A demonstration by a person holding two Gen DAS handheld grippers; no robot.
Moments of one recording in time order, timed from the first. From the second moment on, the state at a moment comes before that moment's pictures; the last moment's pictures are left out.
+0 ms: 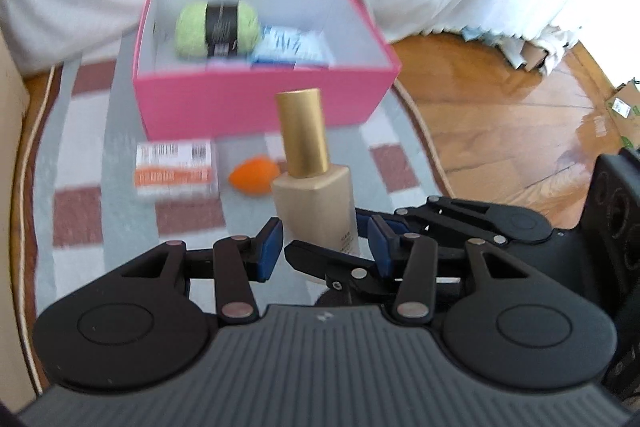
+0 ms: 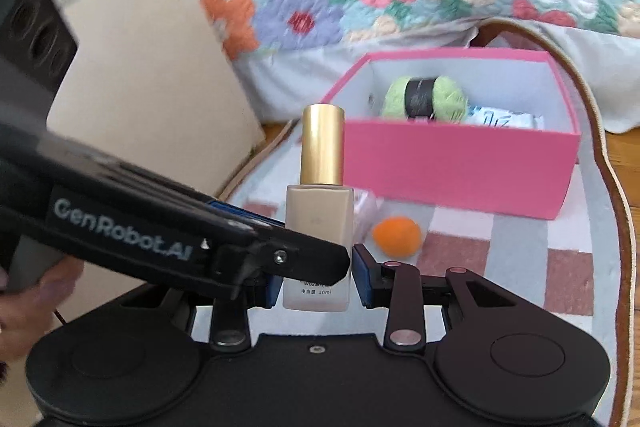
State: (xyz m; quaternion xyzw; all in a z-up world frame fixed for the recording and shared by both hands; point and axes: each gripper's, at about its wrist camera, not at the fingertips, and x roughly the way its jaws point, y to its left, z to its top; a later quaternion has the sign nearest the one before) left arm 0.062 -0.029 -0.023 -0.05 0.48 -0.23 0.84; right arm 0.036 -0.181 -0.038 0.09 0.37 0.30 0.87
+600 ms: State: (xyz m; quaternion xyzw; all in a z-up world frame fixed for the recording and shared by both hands) left arm 0.178 -0.060 0.047 -0.03 0.42 -0.27 0.86; right arm 0.132 -0.188 0.035 0.09 0.31 0.21 0.92
